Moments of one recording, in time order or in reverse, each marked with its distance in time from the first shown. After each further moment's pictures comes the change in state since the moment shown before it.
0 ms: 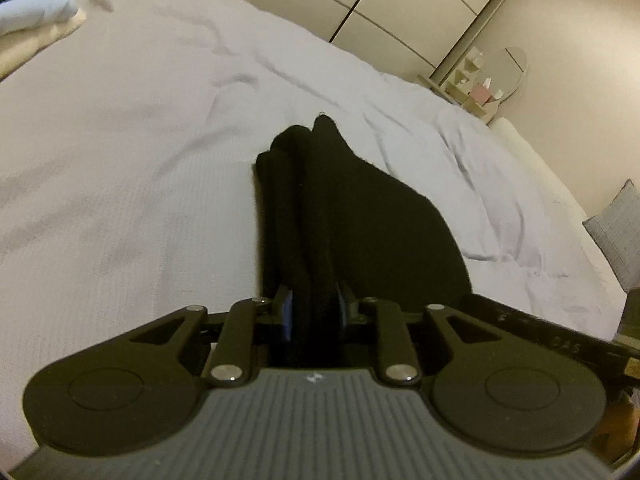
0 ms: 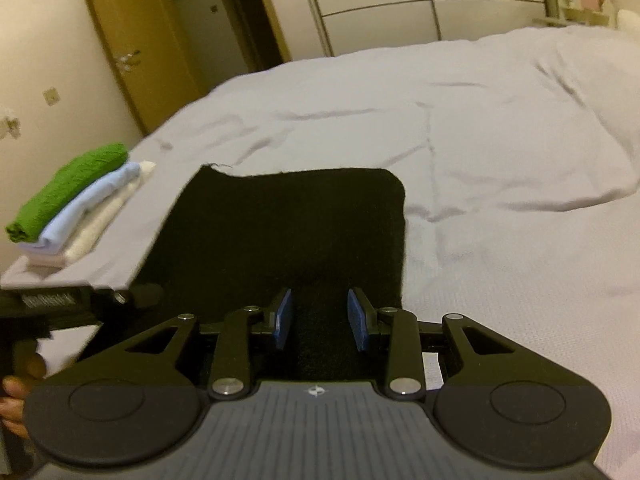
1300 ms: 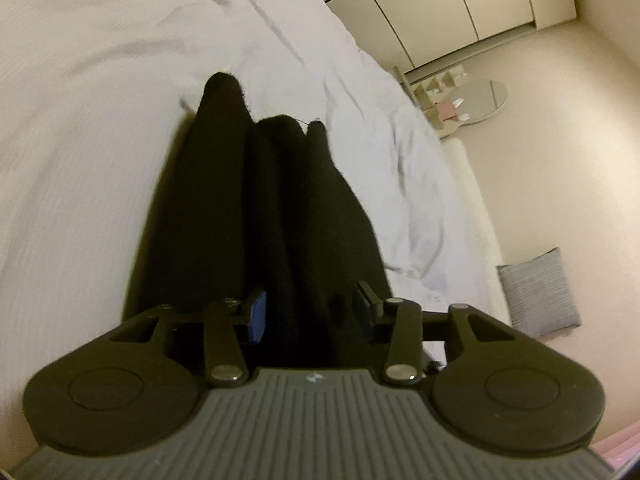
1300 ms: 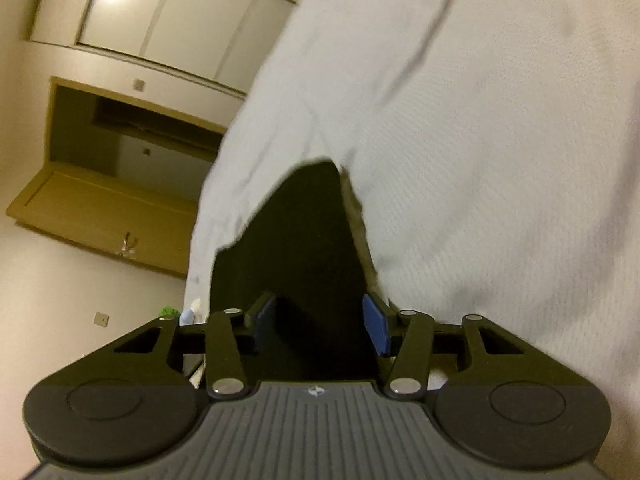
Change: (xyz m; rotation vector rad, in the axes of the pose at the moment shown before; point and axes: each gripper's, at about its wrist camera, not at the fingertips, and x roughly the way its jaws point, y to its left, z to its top) left arm 0.052 -0.013 0.019 -0.283 0.150 -0.257; right arm -0.024 -0.131 -0.045 0.792 -0.074 0.232
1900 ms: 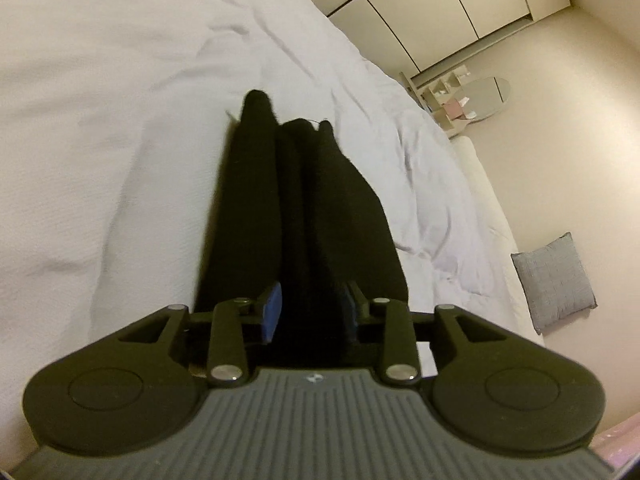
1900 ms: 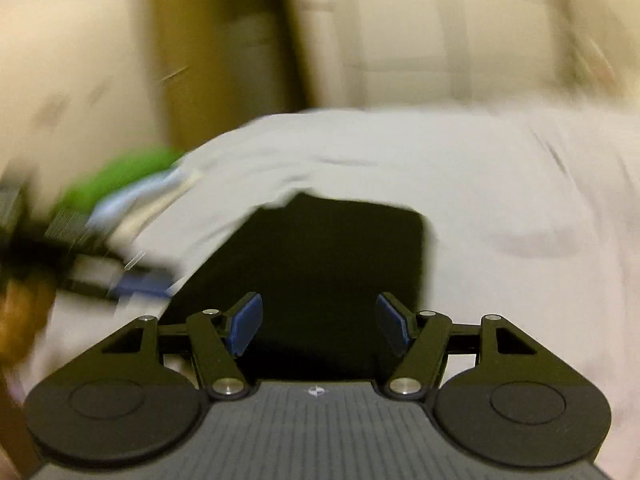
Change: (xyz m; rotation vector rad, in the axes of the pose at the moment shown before) left arm -0.085 -0.005 -0.043 0.032 -0.037 0.052; right arm -0.034 0.094 -0.074 -0.800 -0.037 -0.191
